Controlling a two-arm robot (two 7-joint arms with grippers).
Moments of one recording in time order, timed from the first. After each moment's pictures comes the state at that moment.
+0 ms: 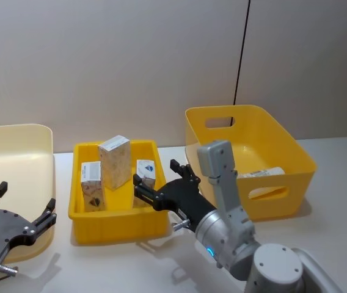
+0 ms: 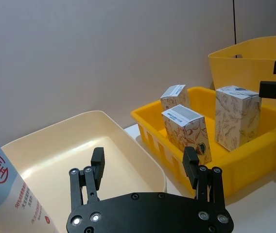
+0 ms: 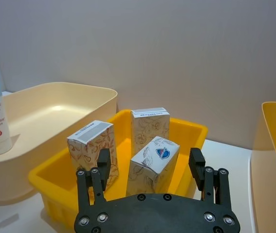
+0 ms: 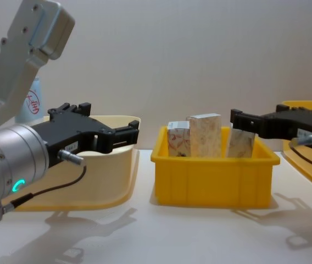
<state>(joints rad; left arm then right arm) -0.24 0.38 0.45 -1.63 -0.20 0.01 -0.01 0.22 0.23 -0.28 -1.56 0.24 0.11 0.13</state>
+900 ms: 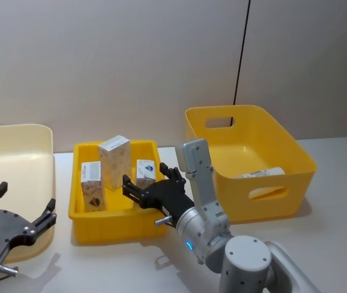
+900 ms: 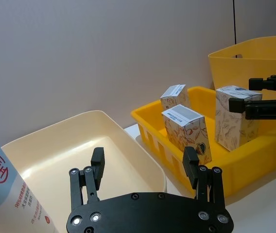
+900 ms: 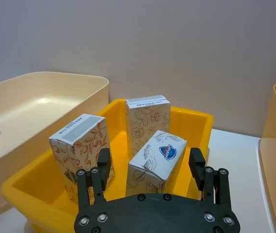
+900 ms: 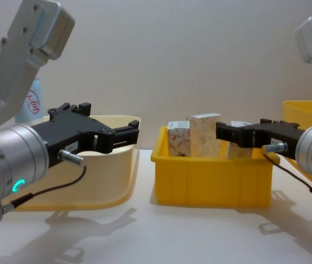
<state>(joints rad) -0.24 0.38 0.45 -1.63 -0.20 0.01 -0.01 0.31 0.14 -0.30 -1.41 0.19 0.14 0.08</state>
